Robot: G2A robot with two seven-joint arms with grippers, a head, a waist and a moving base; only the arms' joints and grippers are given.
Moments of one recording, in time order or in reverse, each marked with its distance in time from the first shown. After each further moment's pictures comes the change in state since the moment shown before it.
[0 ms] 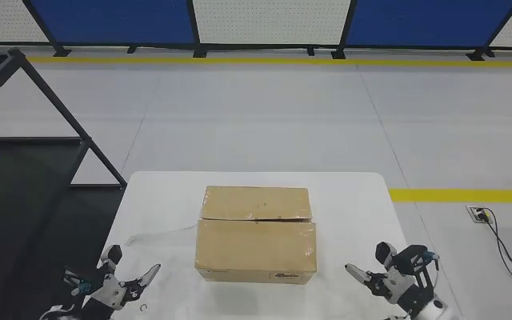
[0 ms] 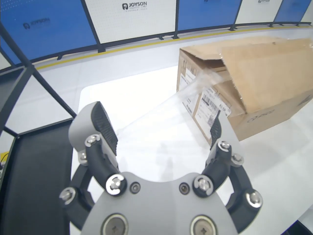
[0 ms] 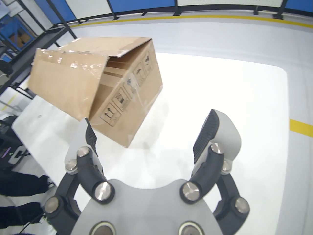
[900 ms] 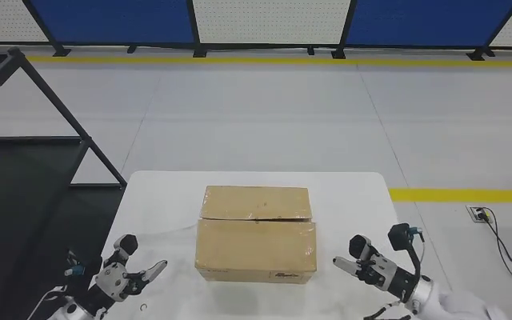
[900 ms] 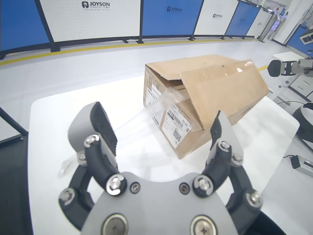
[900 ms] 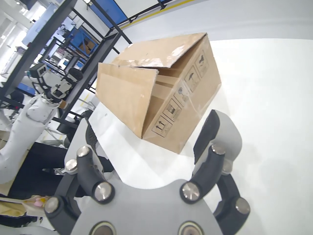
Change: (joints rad) left arm -0.128 0.022 0.003 0.034 -0.302 -0.194 -0.250; right arm 0.200 0.018 -0.074 0.118 0.470 -0.029 0.317
